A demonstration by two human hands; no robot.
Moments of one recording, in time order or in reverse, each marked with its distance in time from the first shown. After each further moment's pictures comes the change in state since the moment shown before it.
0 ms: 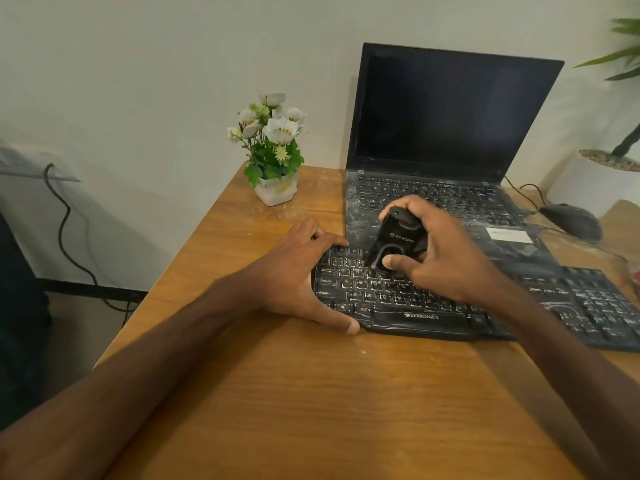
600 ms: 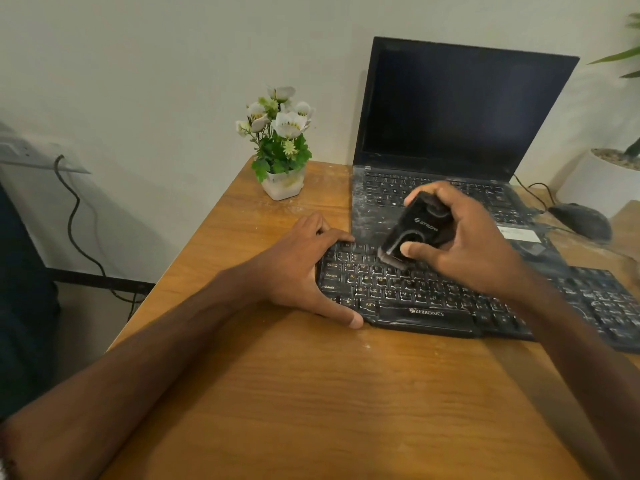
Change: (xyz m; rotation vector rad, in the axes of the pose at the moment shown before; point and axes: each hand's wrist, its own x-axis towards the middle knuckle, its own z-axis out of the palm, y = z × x) left_hand -0.002 -0.001 -0.004 -0.028 -0.018 -0.013; right_hand -0.003 -0.001 -0.016 0.035 0.047 -0.019
